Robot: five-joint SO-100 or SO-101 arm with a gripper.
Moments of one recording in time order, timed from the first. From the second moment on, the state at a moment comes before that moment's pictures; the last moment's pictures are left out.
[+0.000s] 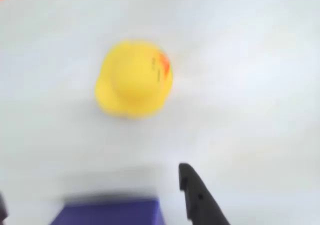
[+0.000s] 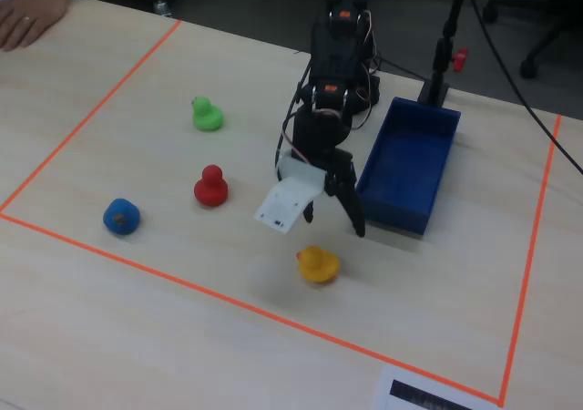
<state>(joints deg) -8.3 66.1 66.6 62.8 -60.6</state>
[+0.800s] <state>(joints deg) -6.7 55.1 60.3 54.5 -56.8</state>
